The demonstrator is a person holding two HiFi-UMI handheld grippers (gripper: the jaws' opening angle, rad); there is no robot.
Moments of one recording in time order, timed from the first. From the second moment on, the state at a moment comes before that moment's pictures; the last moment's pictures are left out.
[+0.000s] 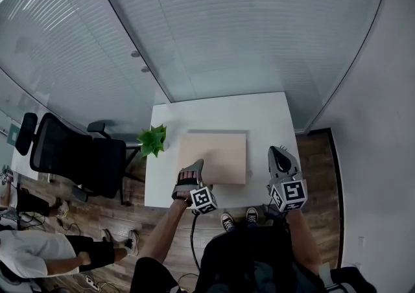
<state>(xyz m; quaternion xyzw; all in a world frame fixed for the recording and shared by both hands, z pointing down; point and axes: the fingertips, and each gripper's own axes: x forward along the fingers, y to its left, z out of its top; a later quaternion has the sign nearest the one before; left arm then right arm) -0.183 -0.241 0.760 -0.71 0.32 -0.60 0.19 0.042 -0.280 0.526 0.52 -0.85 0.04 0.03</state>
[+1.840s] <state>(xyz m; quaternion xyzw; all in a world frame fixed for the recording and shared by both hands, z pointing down) -0.273 -0.216 0.499 -0.65 0.76 -0.01 0.04 -0.002 -0.280 0.515 0.49 -0.87 0.04 0.01</state>
